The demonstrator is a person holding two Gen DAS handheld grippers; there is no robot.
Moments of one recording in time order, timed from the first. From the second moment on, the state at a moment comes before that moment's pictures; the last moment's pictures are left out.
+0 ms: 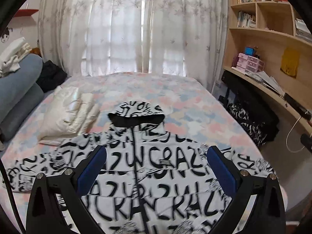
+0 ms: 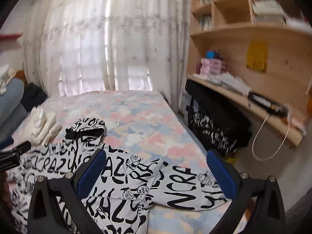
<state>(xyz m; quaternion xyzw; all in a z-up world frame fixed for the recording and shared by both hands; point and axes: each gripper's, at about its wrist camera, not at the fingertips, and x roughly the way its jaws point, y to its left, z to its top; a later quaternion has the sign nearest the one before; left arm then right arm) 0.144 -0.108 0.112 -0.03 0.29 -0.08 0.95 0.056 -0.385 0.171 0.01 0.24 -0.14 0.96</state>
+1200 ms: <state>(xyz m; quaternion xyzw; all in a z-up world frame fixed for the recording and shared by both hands) 0.238 -0.325 -0.127 0.04 0.48 -0.15 0.87 0.050 -0.661 -0.114 0.45 0.37 -0.24 0.78</state>
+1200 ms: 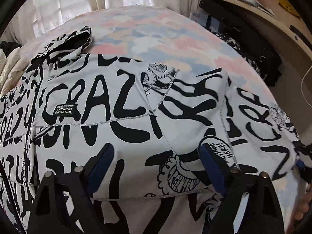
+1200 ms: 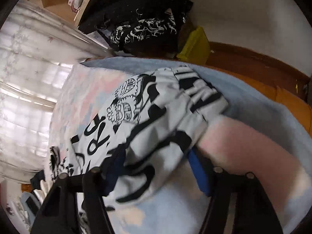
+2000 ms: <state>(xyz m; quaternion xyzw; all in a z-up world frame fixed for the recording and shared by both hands) 0.195 -0.055 -0.035 -0.05 0.40 0.01 0.92 0.216 -0.306 0.076 0.15 0.34 0.12 0.92</state>
